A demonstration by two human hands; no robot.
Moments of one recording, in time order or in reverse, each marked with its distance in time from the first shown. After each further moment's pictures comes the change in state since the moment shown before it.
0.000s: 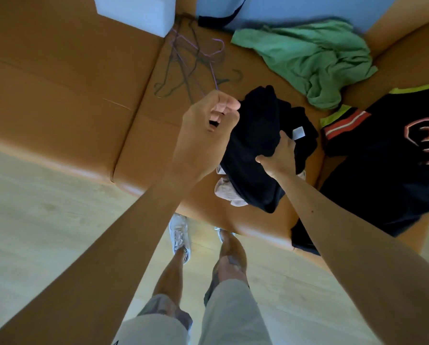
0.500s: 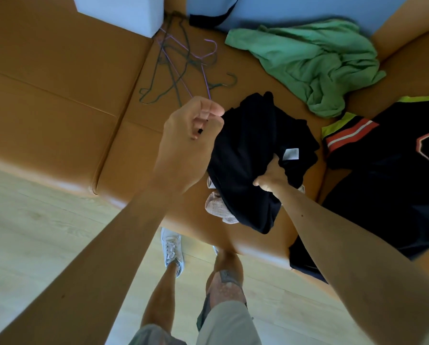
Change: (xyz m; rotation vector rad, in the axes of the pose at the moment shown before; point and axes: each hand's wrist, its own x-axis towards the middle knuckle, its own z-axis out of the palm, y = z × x) left_hand 0.038 -0.031 0.020 0.010 0.040 -0.060; right_hand 0.053 0.033 0.024 -0.115 -0.306 0.261
